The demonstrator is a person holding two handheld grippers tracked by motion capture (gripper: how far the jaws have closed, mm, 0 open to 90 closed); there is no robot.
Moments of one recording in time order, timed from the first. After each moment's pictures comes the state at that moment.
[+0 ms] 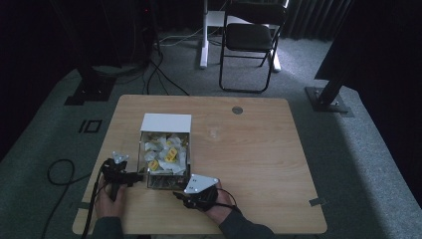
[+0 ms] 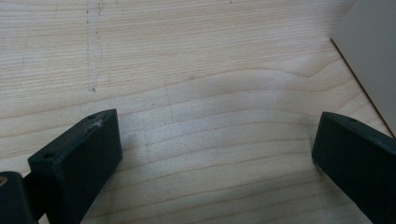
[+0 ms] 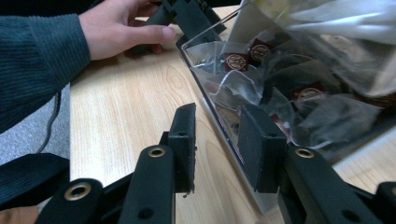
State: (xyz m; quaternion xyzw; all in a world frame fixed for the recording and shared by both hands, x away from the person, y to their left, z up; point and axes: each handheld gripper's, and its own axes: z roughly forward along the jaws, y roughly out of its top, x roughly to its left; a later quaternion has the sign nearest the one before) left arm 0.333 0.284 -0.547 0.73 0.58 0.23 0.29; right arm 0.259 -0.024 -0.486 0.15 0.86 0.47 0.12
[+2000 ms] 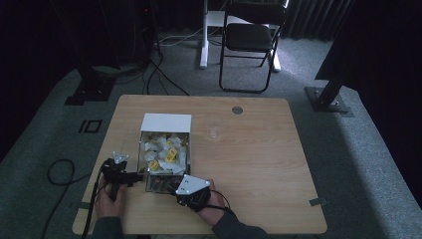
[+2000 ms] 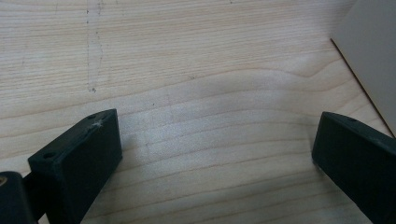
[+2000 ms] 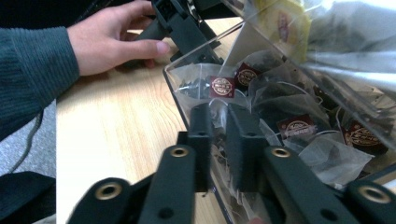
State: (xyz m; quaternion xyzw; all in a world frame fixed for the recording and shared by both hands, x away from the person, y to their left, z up) left arm 0.333 0.284 -0.547 0.73 0.58 0.23 0.29; right arm 0.253 -0.005 -0.483 0.16 0.85 0.48 0.16
